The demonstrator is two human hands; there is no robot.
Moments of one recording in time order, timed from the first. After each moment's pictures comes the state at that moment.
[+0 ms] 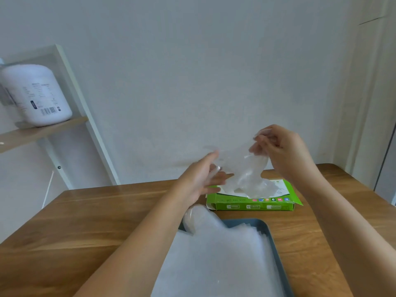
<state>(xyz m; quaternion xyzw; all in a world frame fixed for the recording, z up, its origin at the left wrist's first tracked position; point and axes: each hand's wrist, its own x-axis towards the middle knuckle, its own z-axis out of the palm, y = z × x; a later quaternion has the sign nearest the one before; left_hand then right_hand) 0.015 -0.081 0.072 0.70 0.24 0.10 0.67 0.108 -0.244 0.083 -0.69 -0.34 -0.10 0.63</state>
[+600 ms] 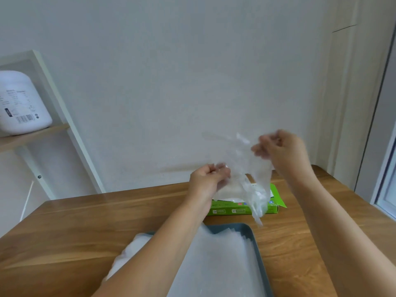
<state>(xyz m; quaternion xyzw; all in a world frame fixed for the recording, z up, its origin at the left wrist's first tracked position) 0.051 -0.119 0.041 0.60 0.16 0.24 0.74 0.126 -0.264 0.081 -0.70 -0.21 -0.10 0.68</state>
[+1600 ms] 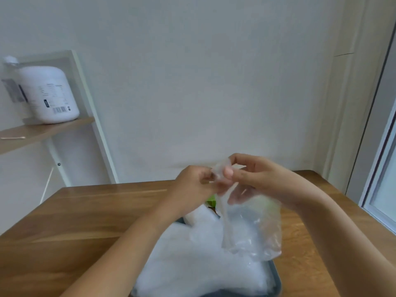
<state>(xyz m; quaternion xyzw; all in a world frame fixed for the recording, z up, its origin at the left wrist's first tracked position) -0.082 -0.116 0.103 0.87 0.04 0.17 0.47 0.002 -0.276 0.123 -0.65 -0.45 0.26 0.55</state>
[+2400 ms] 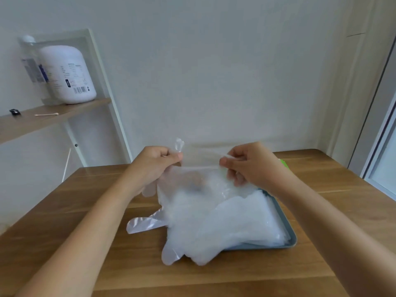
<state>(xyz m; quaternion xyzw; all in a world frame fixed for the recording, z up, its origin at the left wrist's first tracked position) -0.164 -0.022 0.103 0.84 0.20 0.20 0.46 -0.065 -0.227 0.103 -0.80 -0.34 0.07 0.49</state>
